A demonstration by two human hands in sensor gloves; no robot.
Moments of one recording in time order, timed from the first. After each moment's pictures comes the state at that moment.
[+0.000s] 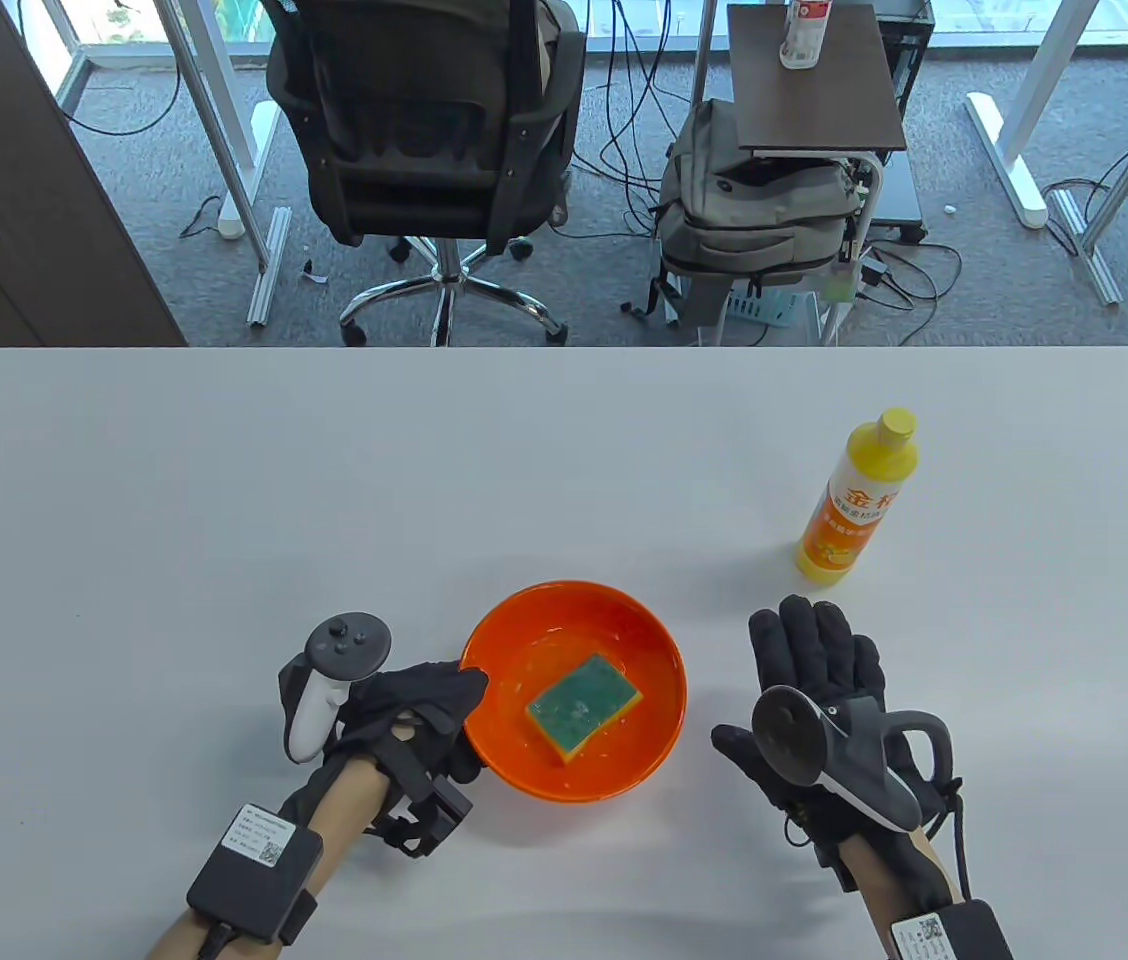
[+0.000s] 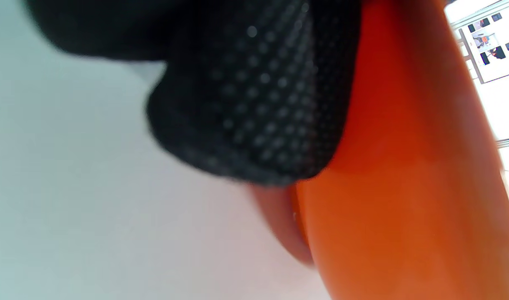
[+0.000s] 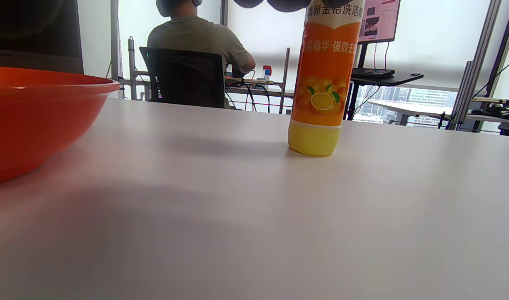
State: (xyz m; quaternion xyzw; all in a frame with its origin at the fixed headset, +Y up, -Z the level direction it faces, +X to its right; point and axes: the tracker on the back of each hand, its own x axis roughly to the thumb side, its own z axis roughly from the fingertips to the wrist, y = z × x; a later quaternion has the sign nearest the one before) left_hand -0.201 -0.779 -0.278 -0.27 0.03 0.48 0.84; right_hand 0.175 -0.707 -0.218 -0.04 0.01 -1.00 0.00
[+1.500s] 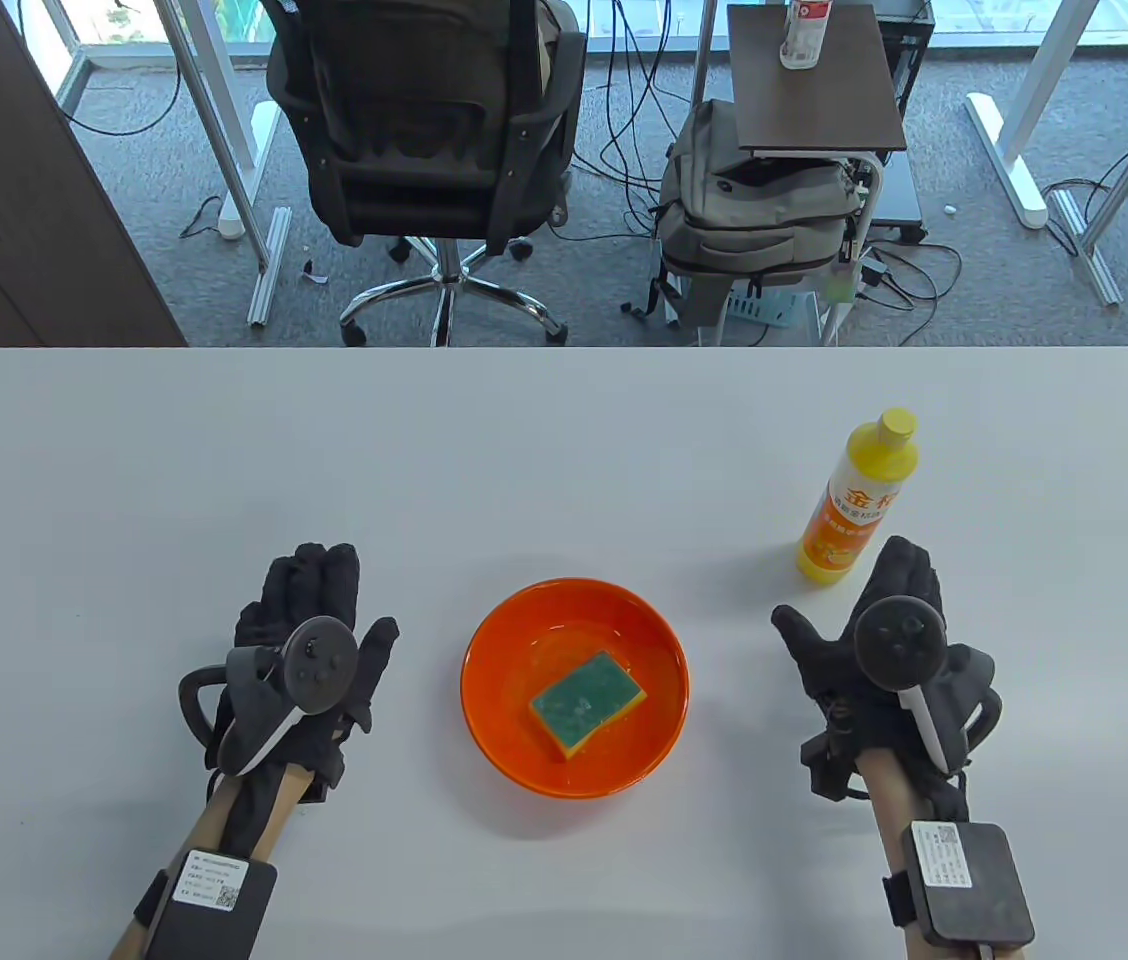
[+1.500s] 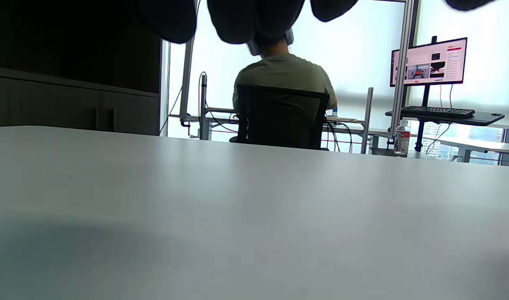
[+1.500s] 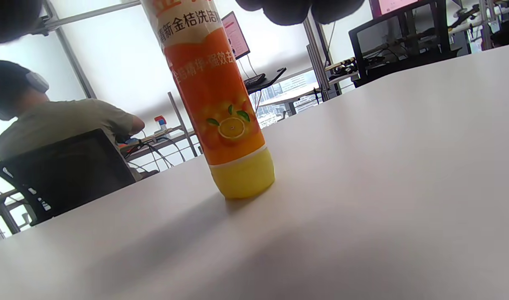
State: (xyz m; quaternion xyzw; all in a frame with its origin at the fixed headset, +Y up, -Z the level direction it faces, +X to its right) left_hand -0.249 -0.685 -0.266 0.09 0.03 0.03 0.99; right_hand 0.246 -0.702 -0.275 0.20 0.09 -0.95 -0.23
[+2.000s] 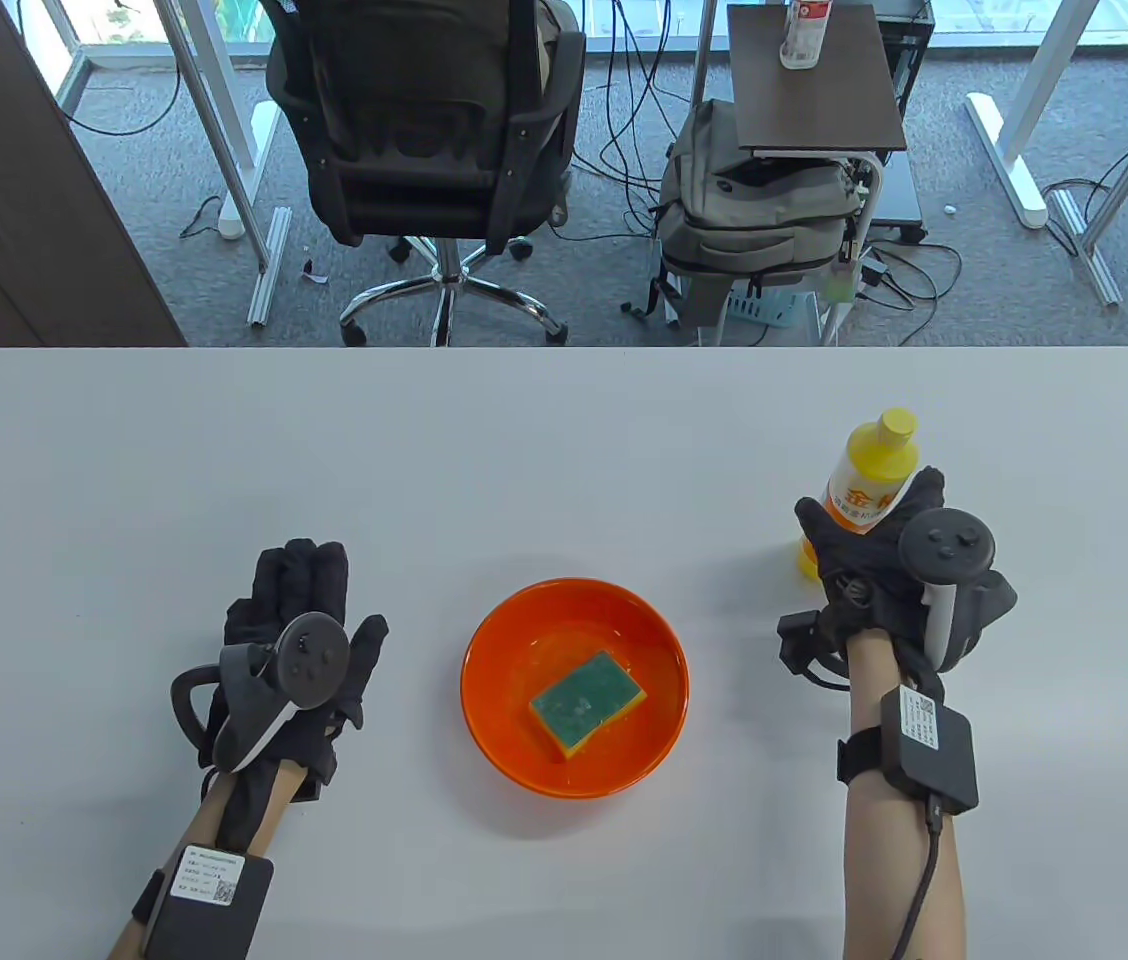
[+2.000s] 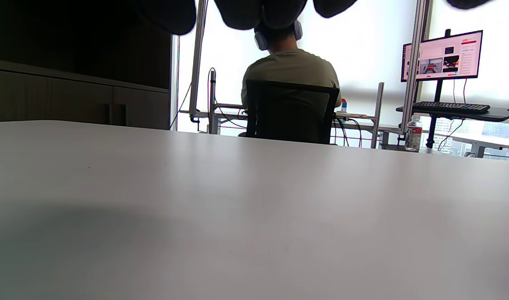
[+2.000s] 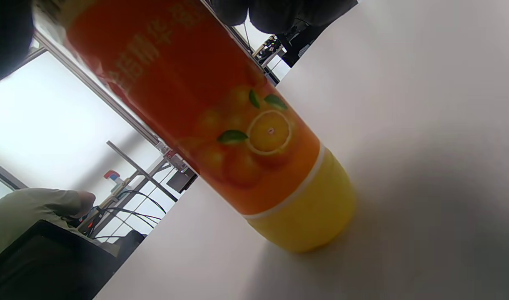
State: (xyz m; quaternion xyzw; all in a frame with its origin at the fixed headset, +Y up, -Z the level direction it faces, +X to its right) left_hand -0.256 -0.690 -0.270 0.08 0.04 0.04 1.00; right_hand 0.276 -0.718 -0.348 0.32 0.11 -0.85 -0.41
